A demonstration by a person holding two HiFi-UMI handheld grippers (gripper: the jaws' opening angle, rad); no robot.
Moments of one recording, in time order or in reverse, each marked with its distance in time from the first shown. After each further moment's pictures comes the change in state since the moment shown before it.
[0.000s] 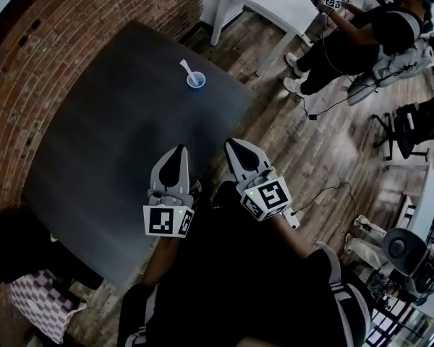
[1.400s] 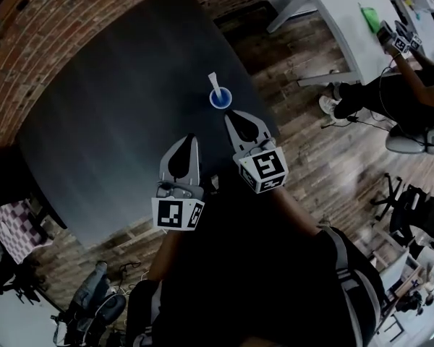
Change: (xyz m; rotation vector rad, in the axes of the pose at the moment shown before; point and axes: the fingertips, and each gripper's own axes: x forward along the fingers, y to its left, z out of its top) left arm 0.171 0.086 -0.053 -0.095 0.083 0.422; right arm 0.235 -0.127 -0.044 -0.058 0.314 0.363
